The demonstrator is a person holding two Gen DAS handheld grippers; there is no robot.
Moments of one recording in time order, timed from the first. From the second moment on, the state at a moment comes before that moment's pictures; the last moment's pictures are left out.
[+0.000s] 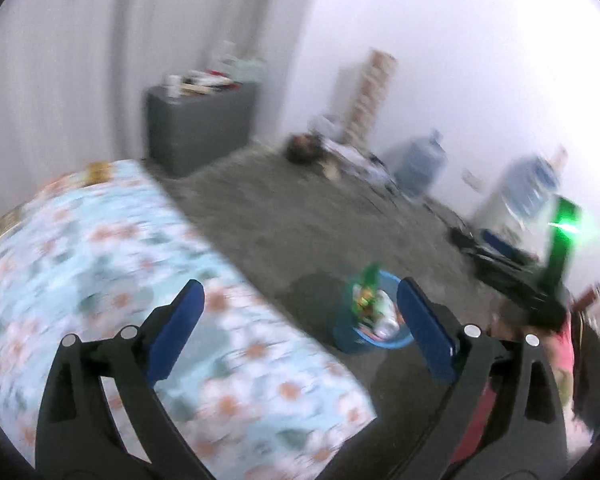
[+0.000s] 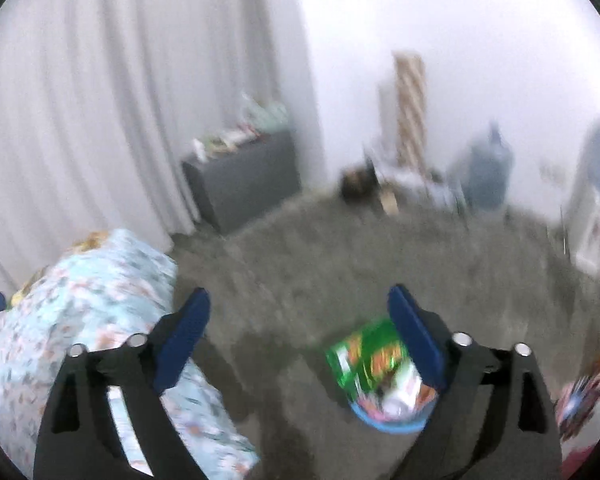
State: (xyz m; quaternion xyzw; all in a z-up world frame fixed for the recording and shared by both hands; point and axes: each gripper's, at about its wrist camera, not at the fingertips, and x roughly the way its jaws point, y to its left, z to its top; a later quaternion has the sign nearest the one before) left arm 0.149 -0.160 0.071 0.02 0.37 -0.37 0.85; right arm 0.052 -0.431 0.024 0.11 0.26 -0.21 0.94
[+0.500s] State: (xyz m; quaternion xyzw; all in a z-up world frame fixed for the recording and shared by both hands) left arm 0.091 0.034 0.069 -0.04 0.33 -0.10 0.94; right arm 0.043 -0.239 0.076 0.05 0.25 -0.06 0.96
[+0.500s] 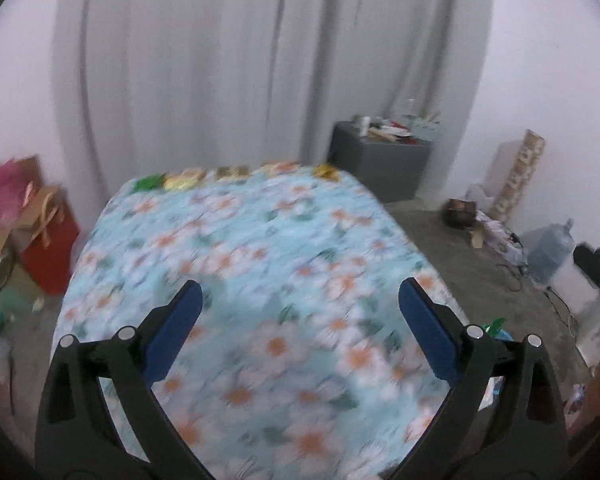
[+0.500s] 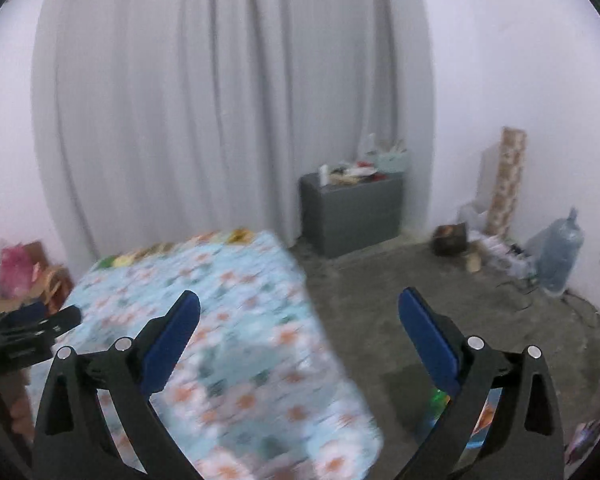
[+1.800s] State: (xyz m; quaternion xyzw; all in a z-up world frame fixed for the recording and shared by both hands) left arm 0.034 0.002 -0.024 0.05 0.44 -0.07 0.89; right arm -0.015 -0.211 -0.058 0.00 0.43 -0.17 0.89
